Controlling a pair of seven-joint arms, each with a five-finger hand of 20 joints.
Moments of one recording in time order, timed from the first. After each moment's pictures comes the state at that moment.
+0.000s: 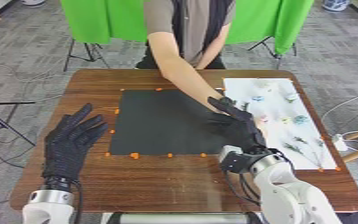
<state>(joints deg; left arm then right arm) 131.3 -58.5 -90.7 -131.2 36.8 17.1 17.0 -110.7 -76.0 82.0 -122.8 -61.0 2.1 16.0</state>
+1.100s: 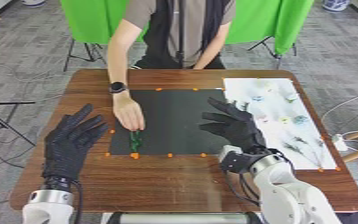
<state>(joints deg) 131.3 -59.1 -91.0 -131.2 37.1 16.8 16.2 -110.7 -75.9 81.8 -122.8 -61.0 2.9 16.2</state>
